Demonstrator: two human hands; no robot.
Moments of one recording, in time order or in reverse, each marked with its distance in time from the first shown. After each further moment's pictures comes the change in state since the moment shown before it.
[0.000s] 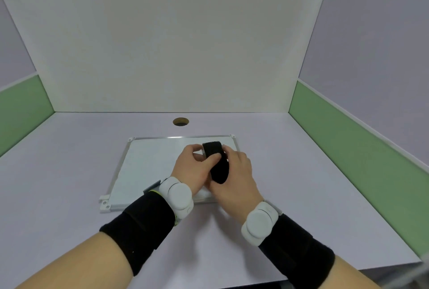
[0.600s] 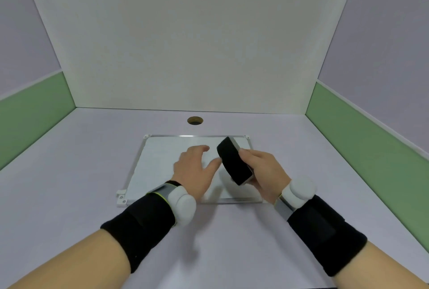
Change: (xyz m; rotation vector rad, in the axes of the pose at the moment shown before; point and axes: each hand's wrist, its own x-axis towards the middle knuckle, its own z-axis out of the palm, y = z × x) left_hand 0.009 -0.024 -0.028 0.531 0.035 0.230; right_hand 0.042 0.011 -0.031 0.674 -0.284 0.331
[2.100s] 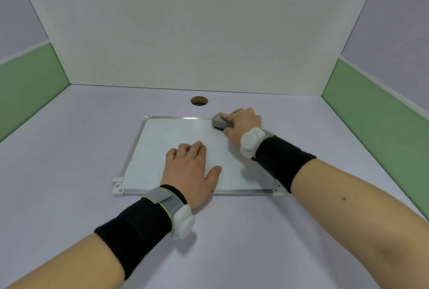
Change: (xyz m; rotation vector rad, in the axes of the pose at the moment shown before) left_hand -0.008 -0.046 0.019 0.705 0.034 0.207; right_hand 0.131 -0.003 0.031 -1.452 0.045 -0.194
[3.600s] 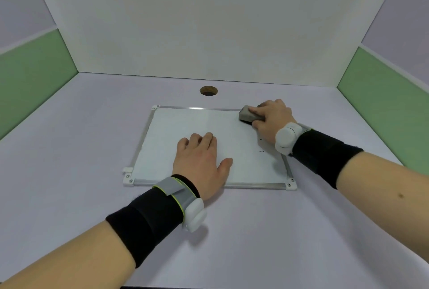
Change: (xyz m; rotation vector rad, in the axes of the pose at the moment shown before) left_hand 0.003 0.006 -0.009 0.067 -0.075 0.012; right_hand -0.011 0.049 -0.001 0.104 0.072 -0.037
